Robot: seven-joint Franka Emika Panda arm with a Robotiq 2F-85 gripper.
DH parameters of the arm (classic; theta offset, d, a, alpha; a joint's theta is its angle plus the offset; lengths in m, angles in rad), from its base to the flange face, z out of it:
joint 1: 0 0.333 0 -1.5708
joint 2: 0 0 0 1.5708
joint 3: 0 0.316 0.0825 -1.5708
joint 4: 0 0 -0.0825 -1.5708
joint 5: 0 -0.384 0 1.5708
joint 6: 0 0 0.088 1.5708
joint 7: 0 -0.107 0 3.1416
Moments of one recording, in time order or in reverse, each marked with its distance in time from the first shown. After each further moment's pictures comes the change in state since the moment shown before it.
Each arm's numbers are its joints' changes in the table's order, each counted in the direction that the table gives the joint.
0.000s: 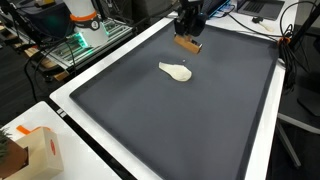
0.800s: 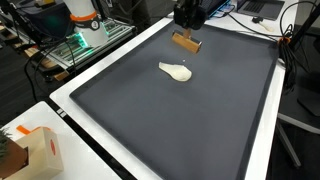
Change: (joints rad) arm 0.026 -0.054 0.000 -0.004 0.131 0.000 -0.092
